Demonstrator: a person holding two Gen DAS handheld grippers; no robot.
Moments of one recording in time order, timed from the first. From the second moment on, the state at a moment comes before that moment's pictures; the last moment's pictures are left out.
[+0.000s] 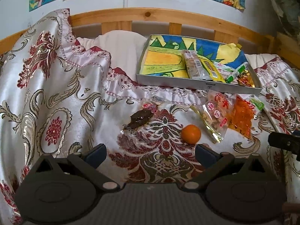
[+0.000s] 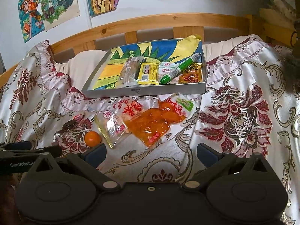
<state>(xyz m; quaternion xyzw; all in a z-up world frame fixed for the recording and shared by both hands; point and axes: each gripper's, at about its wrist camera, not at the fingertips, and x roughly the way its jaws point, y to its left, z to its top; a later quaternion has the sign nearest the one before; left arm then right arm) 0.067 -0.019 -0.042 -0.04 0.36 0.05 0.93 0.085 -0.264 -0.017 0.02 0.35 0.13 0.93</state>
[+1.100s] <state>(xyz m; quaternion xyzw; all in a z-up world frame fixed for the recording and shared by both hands) 0.124 -0.066 -0.064 0.05 0.38 0.00 0.92 0.164 -0.271 -0.044 0.01 0.35 0.14 0.93</state>
